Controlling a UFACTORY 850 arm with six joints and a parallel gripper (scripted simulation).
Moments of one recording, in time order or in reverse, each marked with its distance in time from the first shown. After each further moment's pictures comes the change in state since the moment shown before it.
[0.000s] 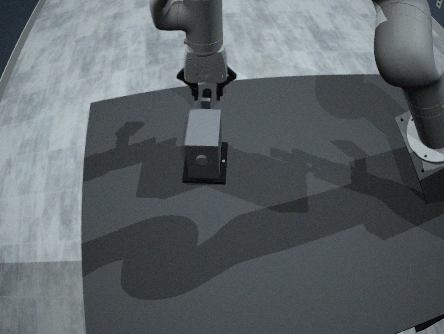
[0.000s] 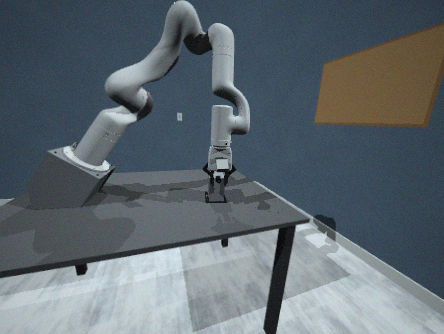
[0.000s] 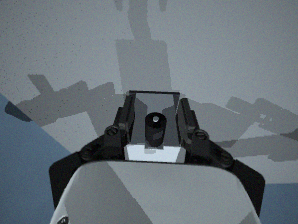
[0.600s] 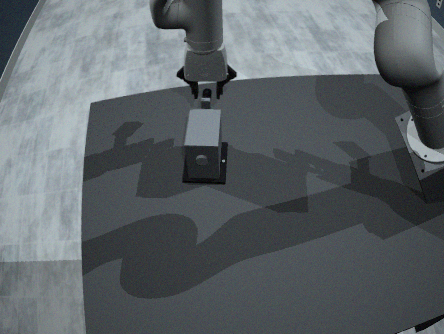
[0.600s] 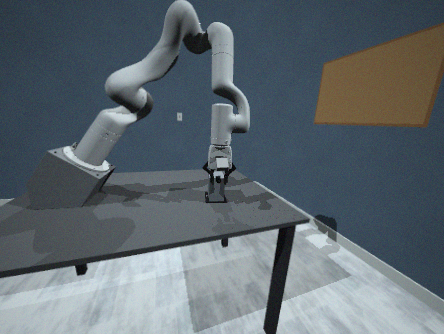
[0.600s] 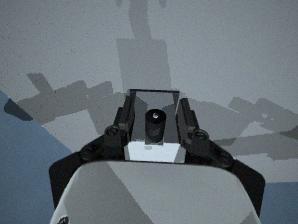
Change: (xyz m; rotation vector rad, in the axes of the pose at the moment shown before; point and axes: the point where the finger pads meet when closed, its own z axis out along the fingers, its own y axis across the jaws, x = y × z) arm 0.000 0.000 -0.005 0.001 0.000 0.000
